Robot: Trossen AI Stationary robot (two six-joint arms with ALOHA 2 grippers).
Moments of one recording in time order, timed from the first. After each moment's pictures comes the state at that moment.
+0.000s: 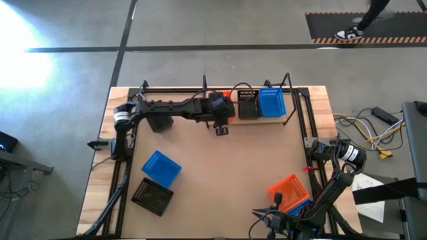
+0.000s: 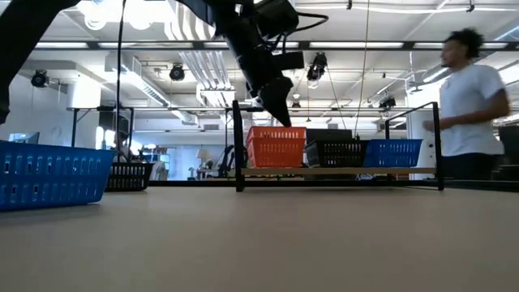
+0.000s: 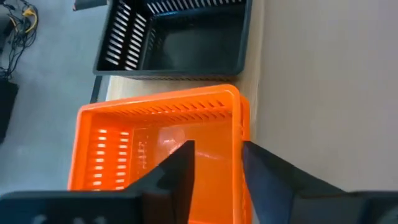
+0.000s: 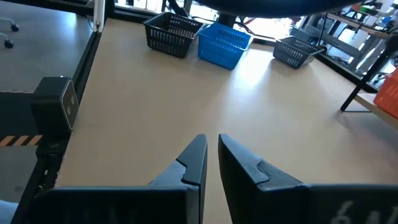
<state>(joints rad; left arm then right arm) 0.20 1.94 1.66 -0.58 -0.31 0.25 1.08 1.92 1.08 -0.17 1.20 0.77</state>
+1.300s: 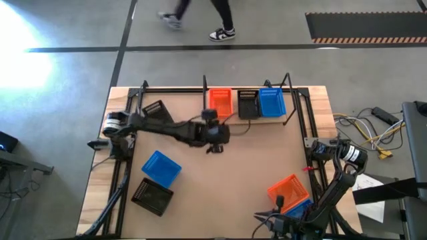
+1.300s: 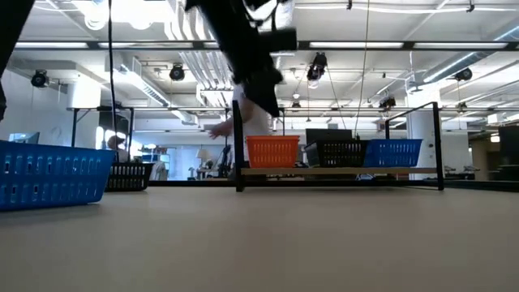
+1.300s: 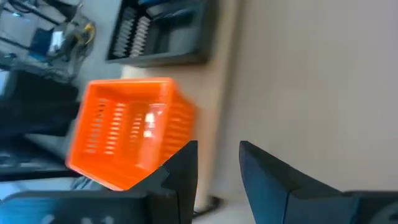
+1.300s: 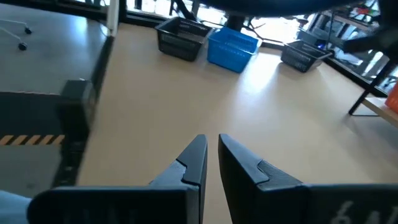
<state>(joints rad) -0.05 1.84 1.48 -0.56 -0.63 0.09 1.11 1.91 1.10 -0.18 1.20 0.76</state>
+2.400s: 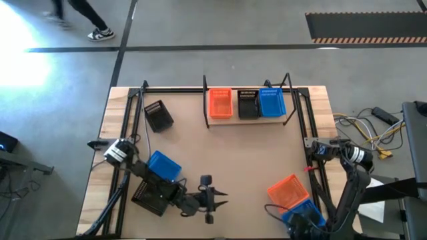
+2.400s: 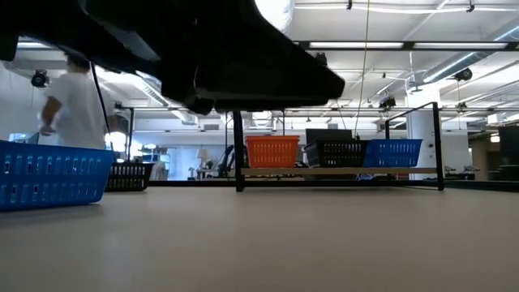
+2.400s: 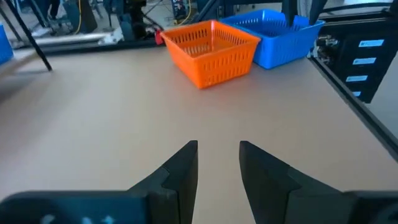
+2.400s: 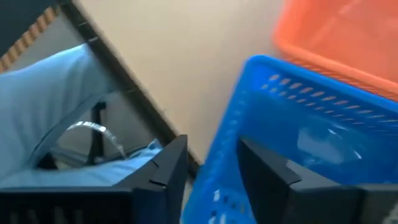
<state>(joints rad) -0.60 2.05 1.05 0.68 -0.66 -0.16 1.22 1.91 1.45 -1.03 0.30 1.92</state>
